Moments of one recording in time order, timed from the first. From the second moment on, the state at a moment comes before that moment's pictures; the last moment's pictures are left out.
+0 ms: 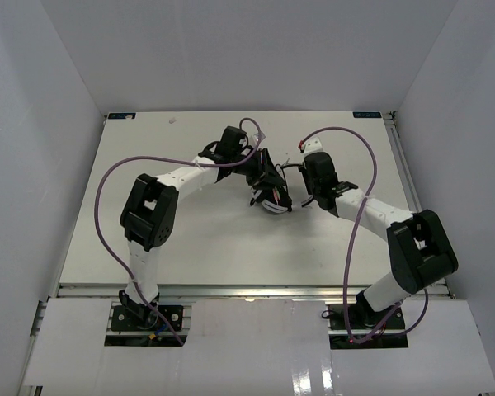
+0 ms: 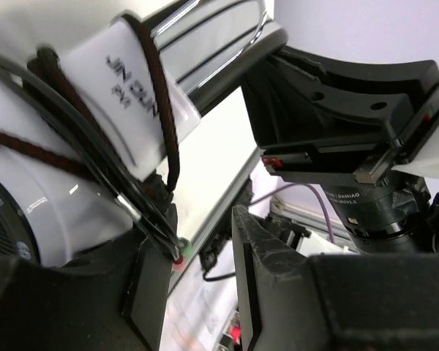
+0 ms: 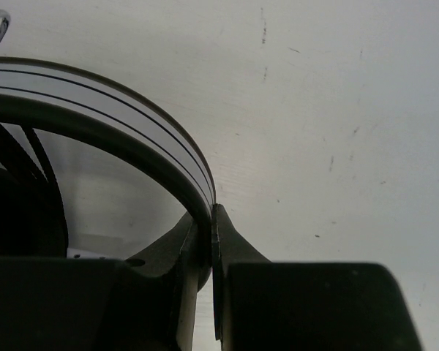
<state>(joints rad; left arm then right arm) -0.54 2.04 1.53 -0.16 0.77 -0.86 0.50 1.53 0.91 -0.01 0.39 -0.07</state>
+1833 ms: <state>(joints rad) -0.49 1.70 1.58 -0.62 0.61 -0.59 0.17 1.37 0.98 -0.25 -0.43 -0.14</state>
